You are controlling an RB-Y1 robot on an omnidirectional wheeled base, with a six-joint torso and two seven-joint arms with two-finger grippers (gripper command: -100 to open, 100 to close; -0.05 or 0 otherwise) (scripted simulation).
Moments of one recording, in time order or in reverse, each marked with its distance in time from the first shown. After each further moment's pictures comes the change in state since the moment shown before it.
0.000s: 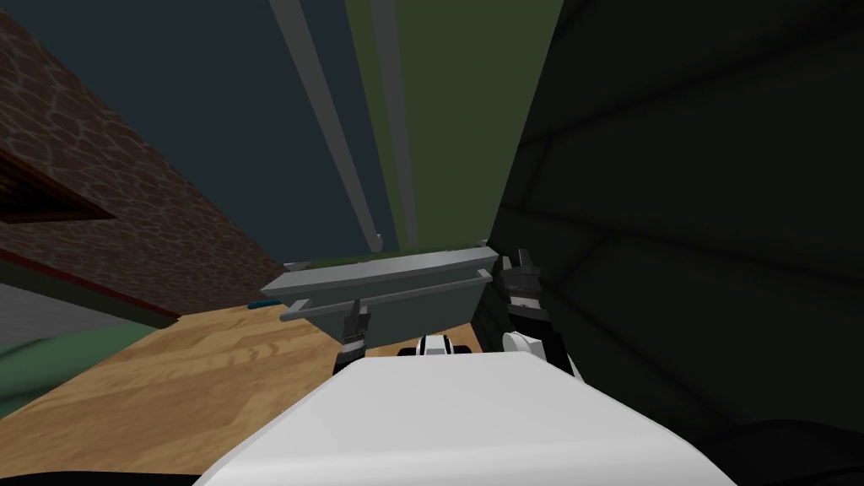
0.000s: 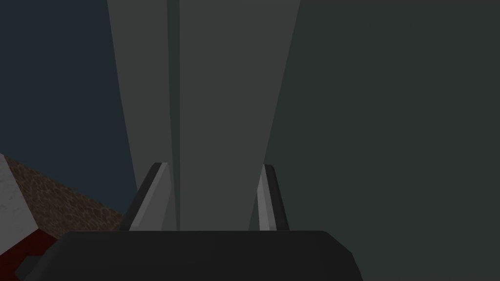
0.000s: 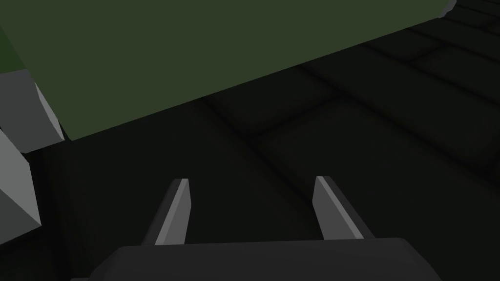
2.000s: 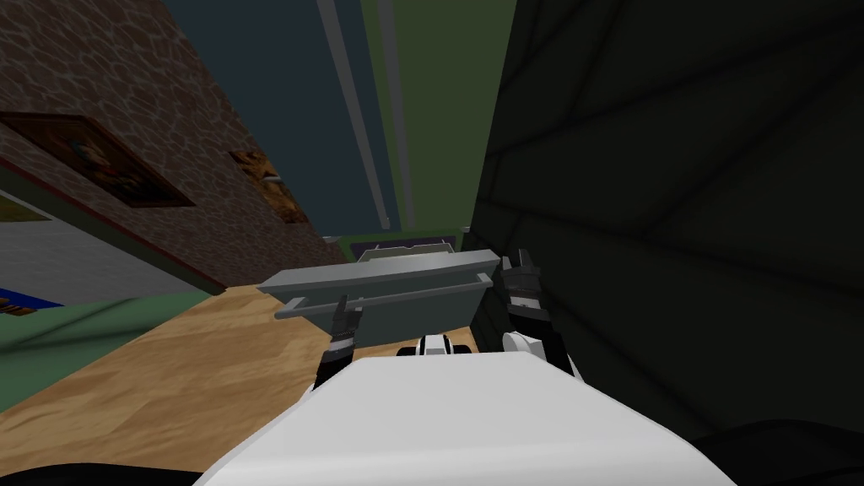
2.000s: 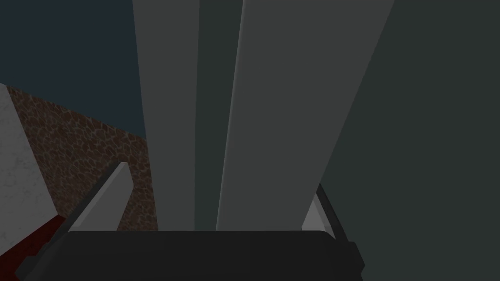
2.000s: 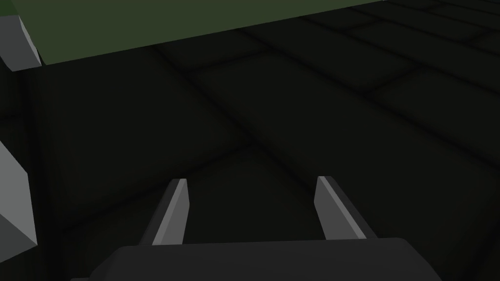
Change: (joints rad) left arm 0.078 0.081 0.012 -0.190 0.018 0.125 0.065; right arm 0.000 0.000 0.000 0.000 0.000 0.000 0.000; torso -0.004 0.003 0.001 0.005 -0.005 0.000
